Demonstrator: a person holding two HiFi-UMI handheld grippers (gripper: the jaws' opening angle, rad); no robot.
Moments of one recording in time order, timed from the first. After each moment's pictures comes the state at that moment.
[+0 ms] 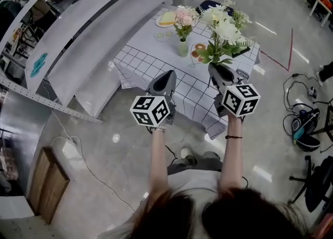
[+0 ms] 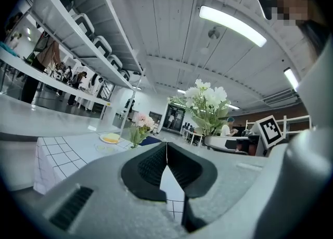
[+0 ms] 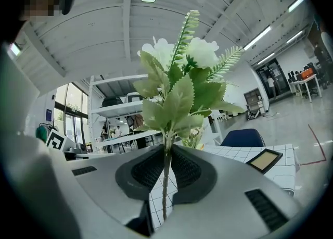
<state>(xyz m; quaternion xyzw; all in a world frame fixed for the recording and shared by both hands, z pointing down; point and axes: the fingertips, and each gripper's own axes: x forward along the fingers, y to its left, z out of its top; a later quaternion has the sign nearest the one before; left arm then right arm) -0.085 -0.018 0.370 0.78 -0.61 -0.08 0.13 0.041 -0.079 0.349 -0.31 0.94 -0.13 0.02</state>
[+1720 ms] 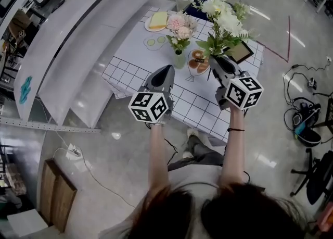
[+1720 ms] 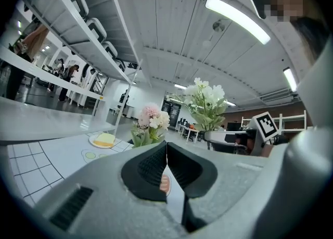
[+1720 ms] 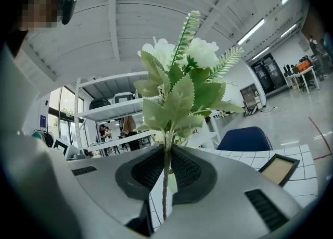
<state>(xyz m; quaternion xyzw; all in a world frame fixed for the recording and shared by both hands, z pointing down) -0.126 -0.161 0.397 0.81 -0.57 -0.06 0.14 0.005 -0.219 0.369 -0.32 0.94 -0.15 0.03</state>
